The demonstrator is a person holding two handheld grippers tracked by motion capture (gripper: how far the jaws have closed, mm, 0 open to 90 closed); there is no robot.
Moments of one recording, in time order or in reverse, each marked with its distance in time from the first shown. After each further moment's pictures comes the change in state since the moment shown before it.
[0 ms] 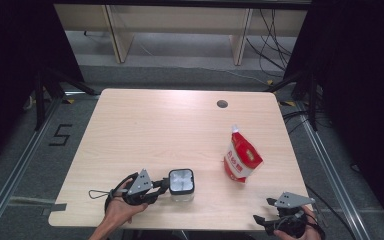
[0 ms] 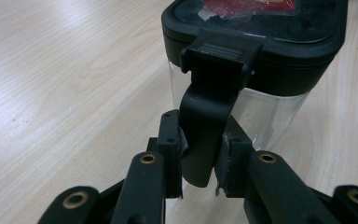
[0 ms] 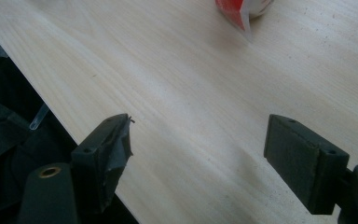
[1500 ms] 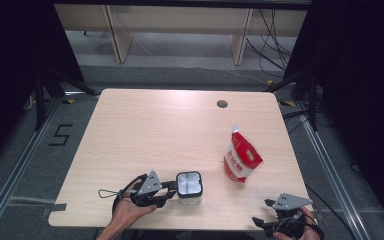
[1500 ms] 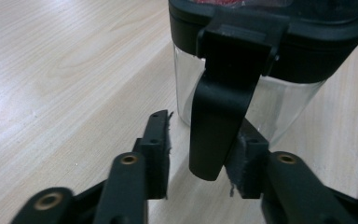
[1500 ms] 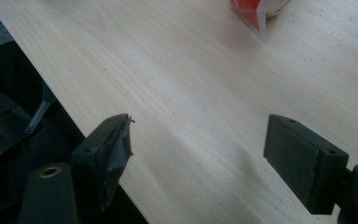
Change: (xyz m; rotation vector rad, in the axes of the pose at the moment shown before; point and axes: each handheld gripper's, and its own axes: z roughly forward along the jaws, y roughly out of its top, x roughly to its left) left arm -0.012 0.008 0.016 0.040 -0.027 -0.002; right arm 0.003 0.000 0.001 0.010 0.008 -0.043
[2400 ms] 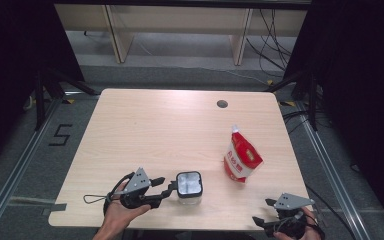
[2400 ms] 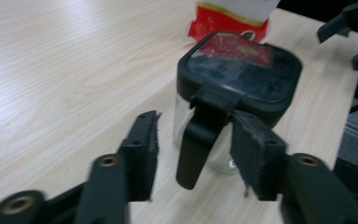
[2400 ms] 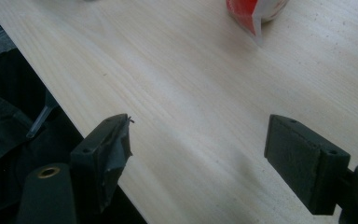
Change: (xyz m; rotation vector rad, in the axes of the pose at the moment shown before) left arm -0.008 0.015 -0.039 -0.147 0.003 -0.139; right arm 0.000 0.001 -0.002 -0.014 0.000 0.013
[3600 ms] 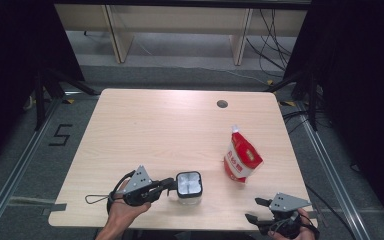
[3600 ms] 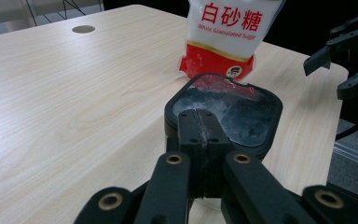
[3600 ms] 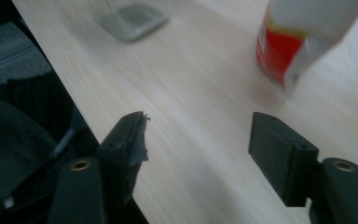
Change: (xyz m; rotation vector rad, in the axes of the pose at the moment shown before) left arm -0.002 0.008 0.003 -0.076 0.004 0.010; right arm 0.016 0.017 0.001 -0.124 0.063 -0.065
